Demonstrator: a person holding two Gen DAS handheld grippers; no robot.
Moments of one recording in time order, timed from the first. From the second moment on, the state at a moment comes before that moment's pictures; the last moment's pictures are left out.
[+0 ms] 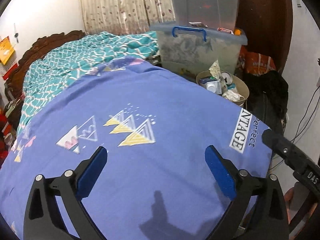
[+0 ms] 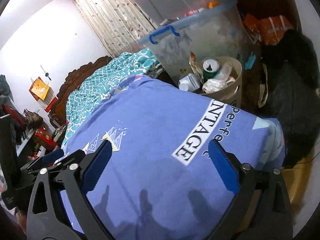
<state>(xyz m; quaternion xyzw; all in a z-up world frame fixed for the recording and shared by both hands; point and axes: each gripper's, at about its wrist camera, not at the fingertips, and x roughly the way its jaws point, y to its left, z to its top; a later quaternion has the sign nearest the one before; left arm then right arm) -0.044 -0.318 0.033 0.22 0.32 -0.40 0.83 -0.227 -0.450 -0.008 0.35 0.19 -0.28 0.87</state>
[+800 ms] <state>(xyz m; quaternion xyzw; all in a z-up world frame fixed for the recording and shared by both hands) -0.058 -0.258 0.063 0.20 0.28 -0.36 0.87 -0.241 -0.374 0.039 0.31 0.16 -0.34 0.87</state>
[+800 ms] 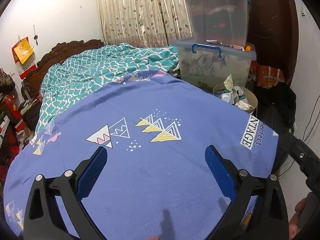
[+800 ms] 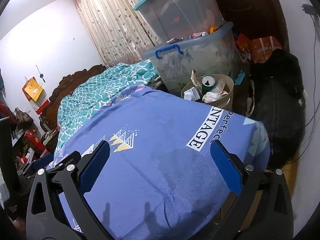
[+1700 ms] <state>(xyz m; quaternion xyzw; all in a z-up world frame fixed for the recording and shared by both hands) -0.070 -0.268 0.072 0.20 0.28 -0.37 0.86 -0.244 -0.376 0.043 0.31 0.15 -0.34 0.88</state>
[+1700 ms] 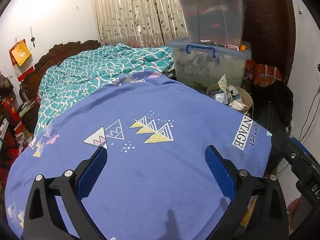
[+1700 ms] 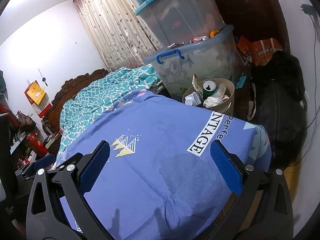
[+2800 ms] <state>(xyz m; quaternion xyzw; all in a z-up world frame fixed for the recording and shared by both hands) -0.071 -0.266 0.065 0.21 0.28 -0.36 0.87 -0.246 -0.370 0.044 0.31 0.15 -0.33 0.88</state>
